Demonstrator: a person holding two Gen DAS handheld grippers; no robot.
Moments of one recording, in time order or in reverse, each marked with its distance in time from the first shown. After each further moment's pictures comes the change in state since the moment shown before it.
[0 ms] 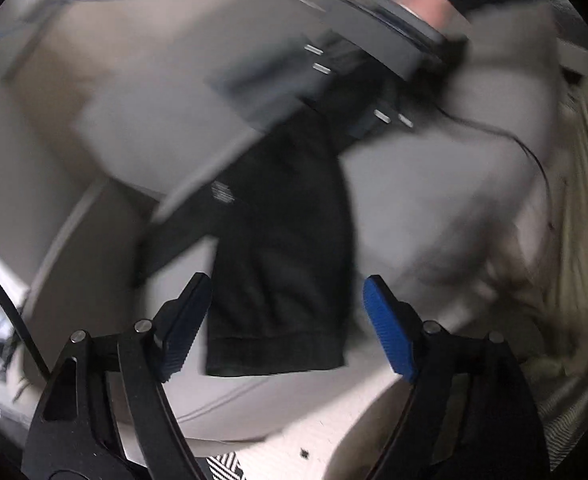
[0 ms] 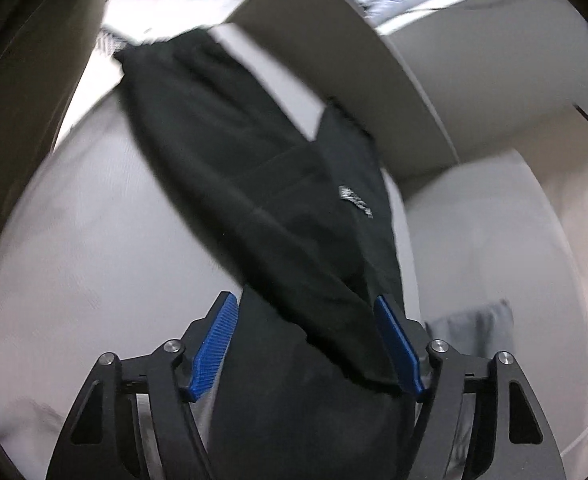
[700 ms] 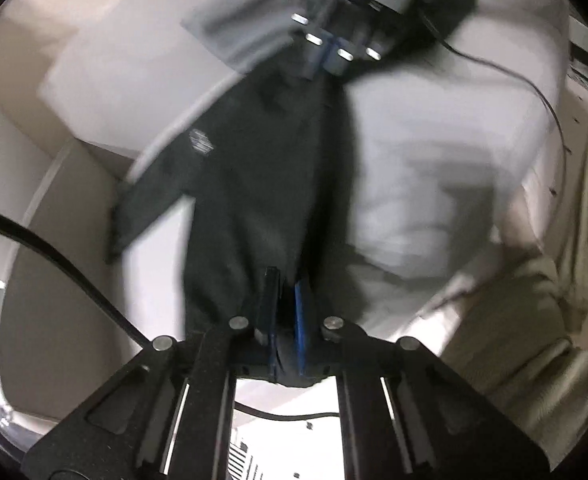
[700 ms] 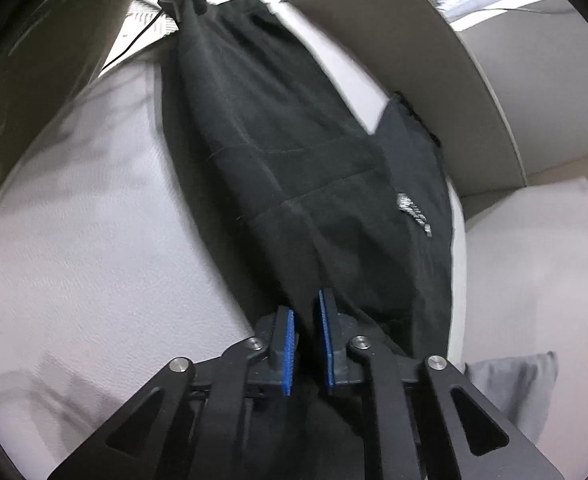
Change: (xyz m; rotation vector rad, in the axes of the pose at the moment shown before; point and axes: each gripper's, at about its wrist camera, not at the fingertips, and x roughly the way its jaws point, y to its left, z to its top) left arm 0.053 0.017 0.007 -0.013 0.139 -0.017; right arm 0.035 -0.022 0.011 -0.079 0.002 0.186
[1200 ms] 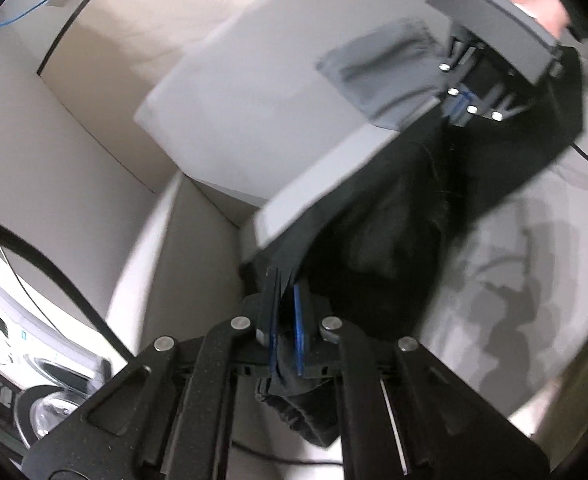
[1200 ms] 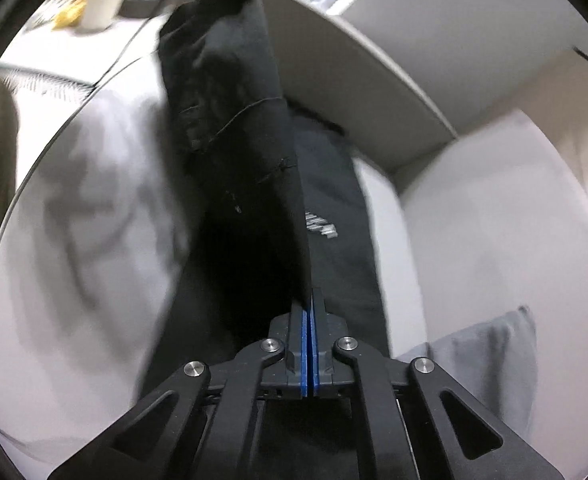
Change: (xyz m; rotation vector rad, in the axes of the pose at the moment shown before) left arm 0.008 0.156 0.081 -0.056 -0.086 0.262; right arm -0.004 -0.098 0.020 0.301 -0.014 -0.101
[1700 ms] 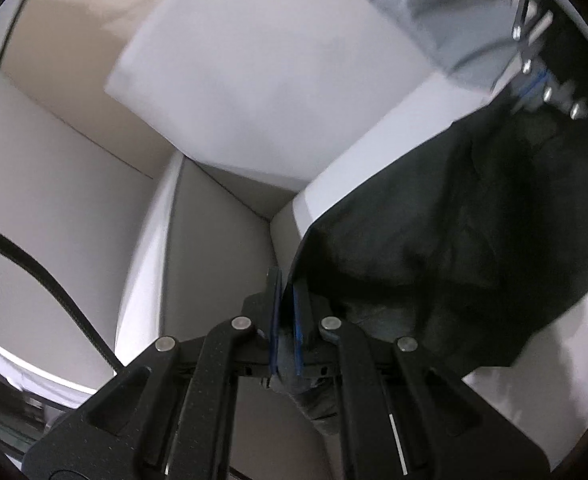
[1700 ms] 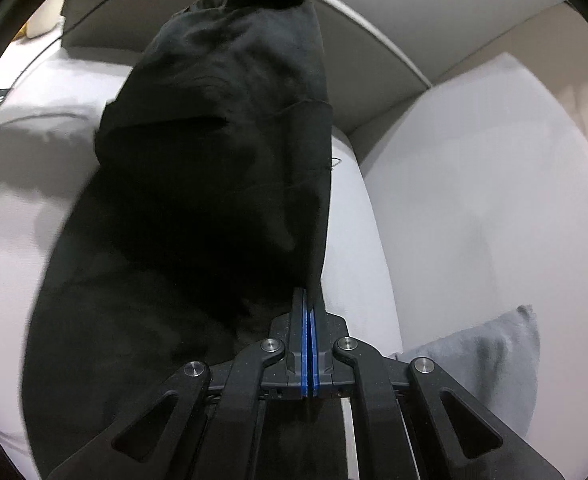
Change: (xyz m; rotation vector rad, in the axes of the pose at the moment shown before) left arm 0.187 0.058 0.049 0.093 0.209 0.037; right arm 0.088 -0.062 0.022 0.065 0.150 -0.044
